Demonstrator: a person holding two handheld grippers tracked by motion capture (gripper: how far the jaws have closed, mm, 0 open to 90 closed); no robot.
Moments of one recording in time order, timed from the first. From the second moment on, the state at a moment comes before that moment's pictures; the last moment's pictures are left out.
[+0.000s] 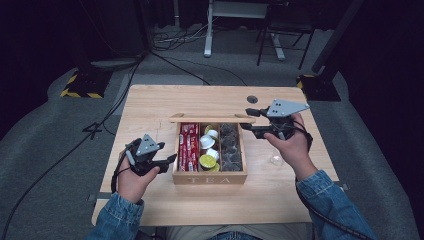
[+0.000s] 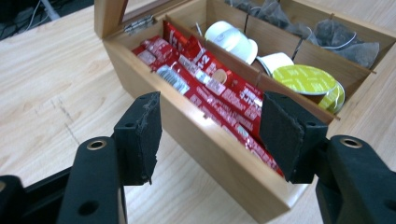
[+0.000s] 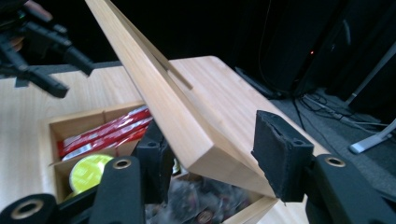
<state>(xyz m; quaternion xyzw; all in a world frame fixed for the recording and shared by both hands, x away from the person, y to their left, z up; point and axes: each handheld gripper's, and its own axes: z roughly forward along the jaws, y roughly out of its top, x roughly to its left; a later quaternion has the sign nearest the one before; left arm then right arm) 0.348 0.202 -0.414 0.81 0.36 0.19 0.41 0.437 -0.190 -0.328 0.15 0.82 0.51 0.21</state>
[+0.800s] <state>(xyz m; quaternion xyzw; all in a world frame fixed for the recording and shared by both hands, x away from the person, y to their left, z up) 0.319 0.230 -0.430 0.80 0.41 0.21 0.39 0.497 -0.183 -0.302 0.18 0.79 0.54 0.23</state>
